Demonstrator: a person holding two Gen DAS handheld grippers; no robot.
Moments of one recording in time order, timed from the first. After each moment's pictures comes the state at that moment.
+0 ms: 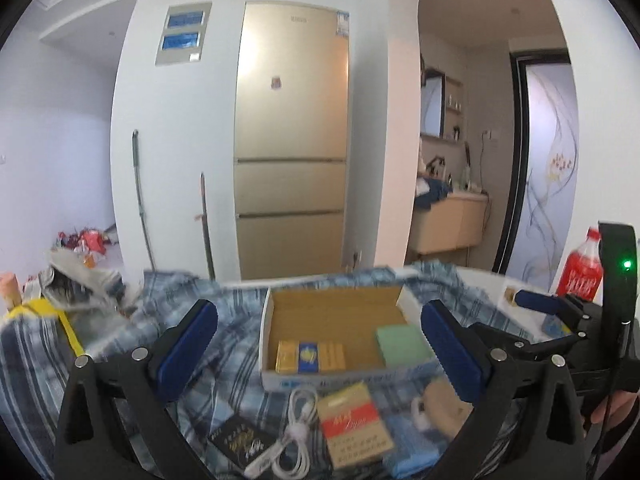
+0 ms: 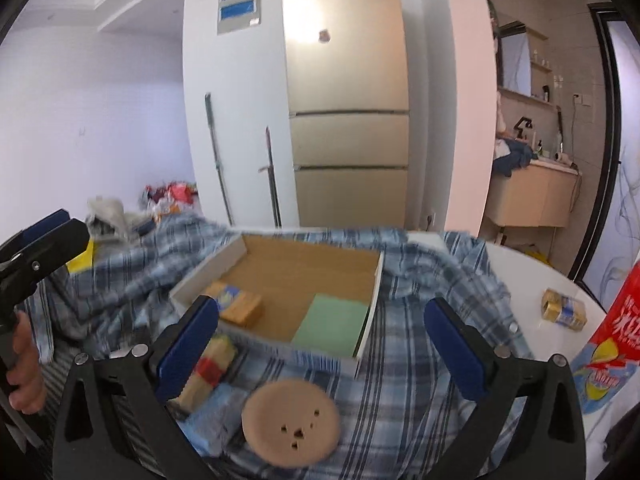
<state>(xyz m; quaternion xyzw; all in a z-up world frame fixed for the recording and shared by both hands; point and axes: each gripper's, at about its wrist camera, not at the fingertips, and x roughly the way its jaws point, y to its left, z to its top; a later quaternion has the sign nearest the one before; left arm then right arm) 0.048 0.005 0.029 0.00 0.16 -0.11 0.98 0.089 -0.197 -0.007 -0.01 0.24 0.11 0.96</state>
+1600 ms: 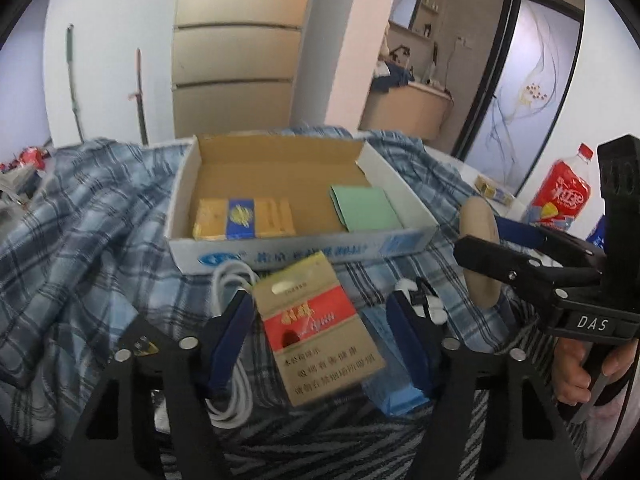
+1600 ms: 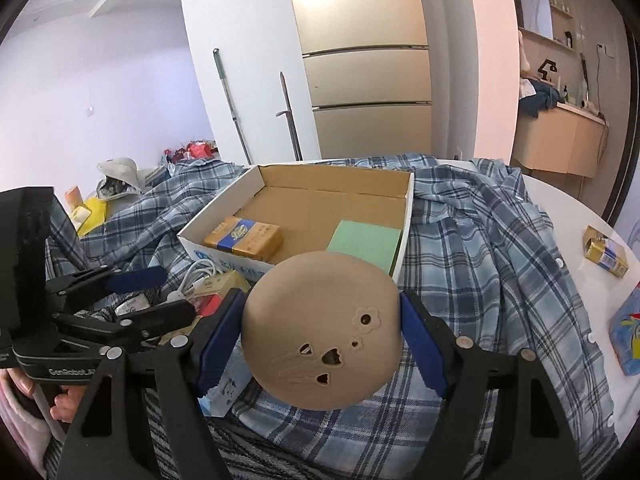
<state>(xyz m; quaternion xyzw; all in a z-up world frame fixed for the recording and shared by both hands) 0.102 -0.019 -0.063 -0.01 0.39 -0.22 0.89 0.096 -0.199 -0.047 0.02 0.34 0.15 0.93</state>
